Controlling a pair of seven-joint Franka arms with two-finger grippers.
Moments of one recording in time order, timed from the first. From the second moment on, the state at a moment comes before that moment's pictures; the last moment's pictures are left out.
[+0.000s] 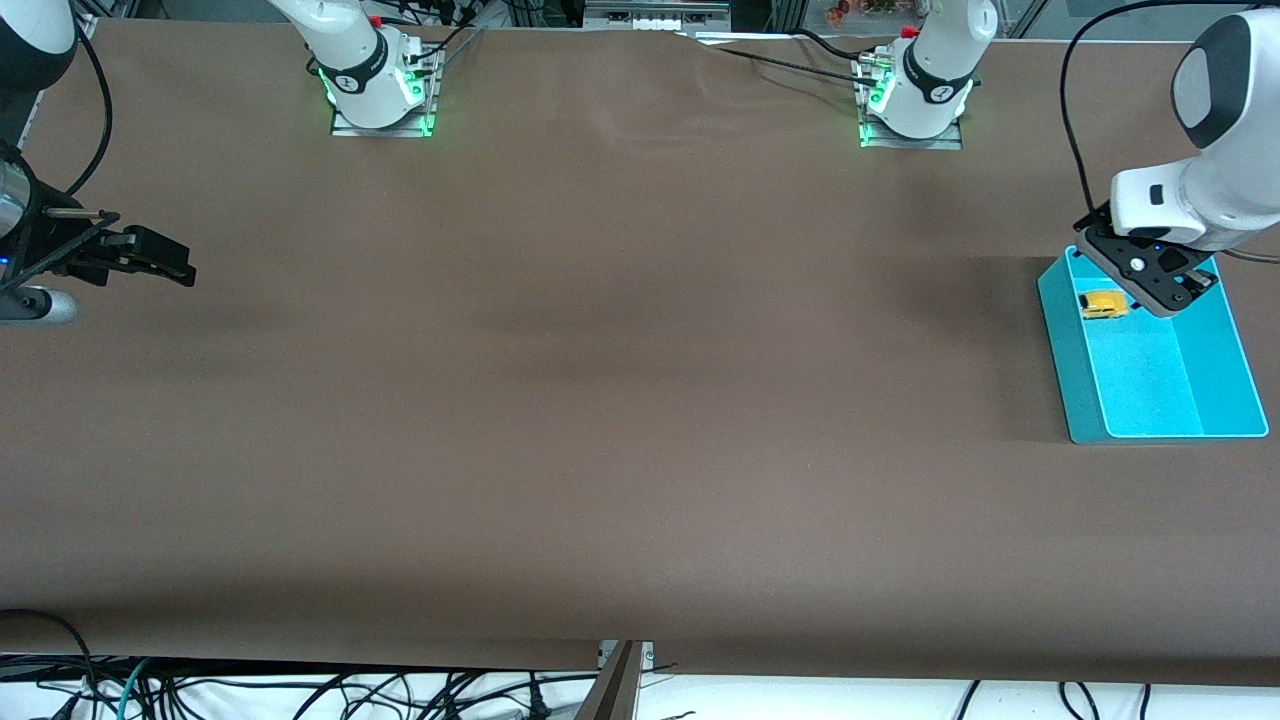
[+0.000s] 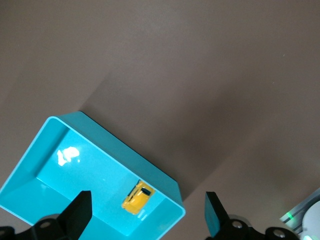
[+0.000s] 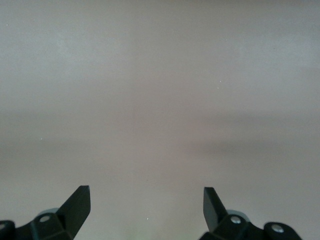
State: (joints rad) left arm 0.12 -0.09 -0.06 -2.06 0.16 1.89 0.83; right arm -0.07 0.17 0.11 -1.42 -0.03 1.51 0.03
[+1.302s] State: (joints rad) left arm 0.03 -0.10 -0.08 -1.90 -0.02 1.81 0.12; right arm -0.07 0.17 0.12 -1.42 -0.03 1.51 0.03
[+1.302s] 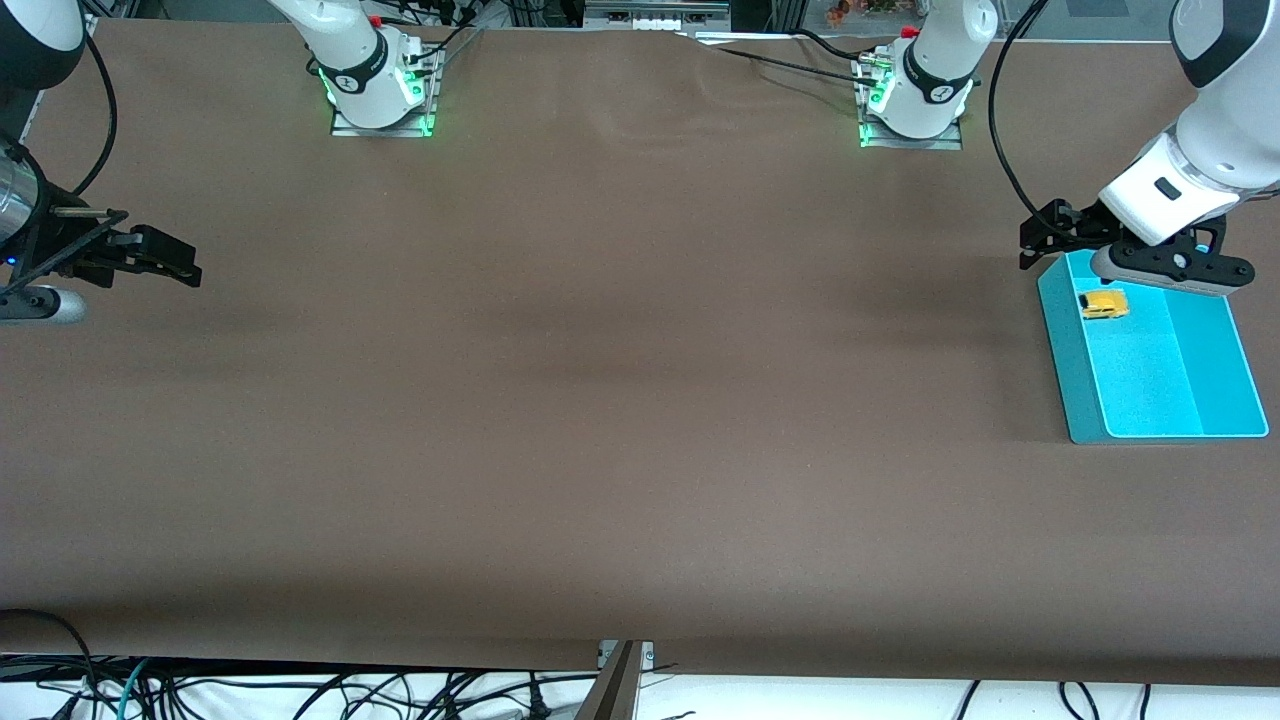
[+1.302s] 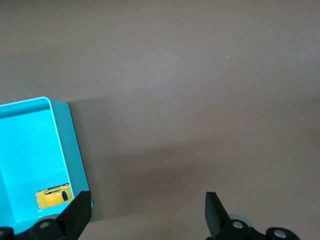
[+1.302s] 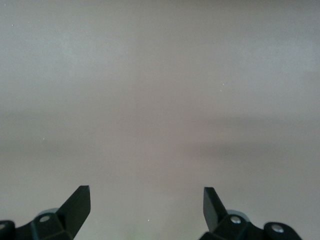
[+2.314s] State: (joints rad) left arm 0.02 -0.09 -0.07 -1.89 -0.02 1.74 -0.04; right arm -0.06 0.17 0.12 -1.42 -0.03 1.52 0.03
